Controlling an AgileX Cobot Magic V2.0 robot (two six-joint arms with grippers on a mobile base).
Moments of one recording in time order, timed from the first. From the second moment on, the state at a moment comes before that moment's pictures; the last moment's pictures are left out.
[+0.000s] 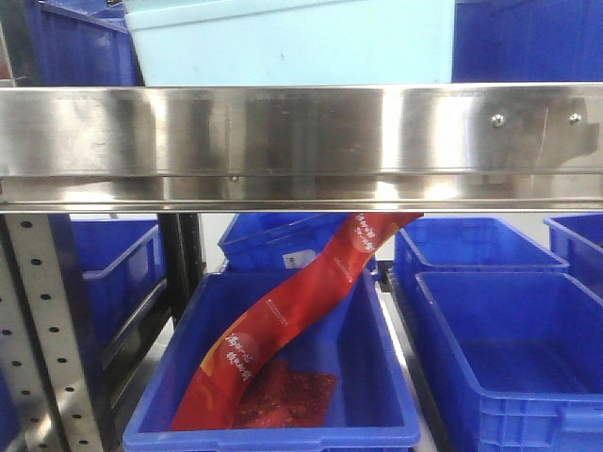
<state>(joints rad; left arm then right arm) -0.33 0.64 -0.65 -0.09 0.10 -0.19 -0.12 0.00 0.00 0.09 0.05 -0.16</state>
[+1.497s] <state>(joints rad) -0.03 0.01 0.00 0.03 0.04 -0.05 -0.12 0.00 0.00 0.09 0.04 -0.16</state>
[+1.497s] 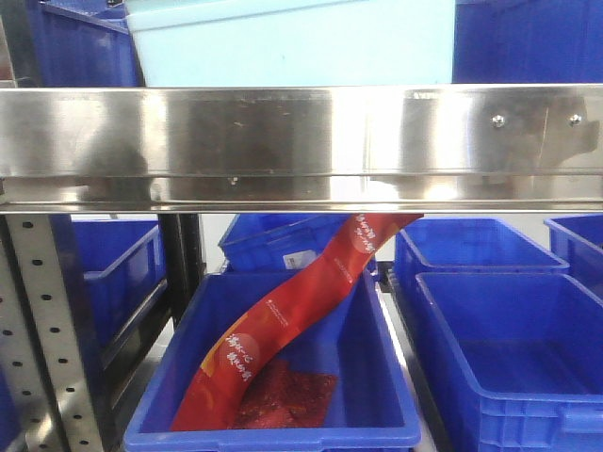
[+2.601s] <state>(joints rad) -0.08 0.01 0.00 0.03 0.11 -0.05 -0.12 0.00 0.00 0.09 0.04 -0.16</state>
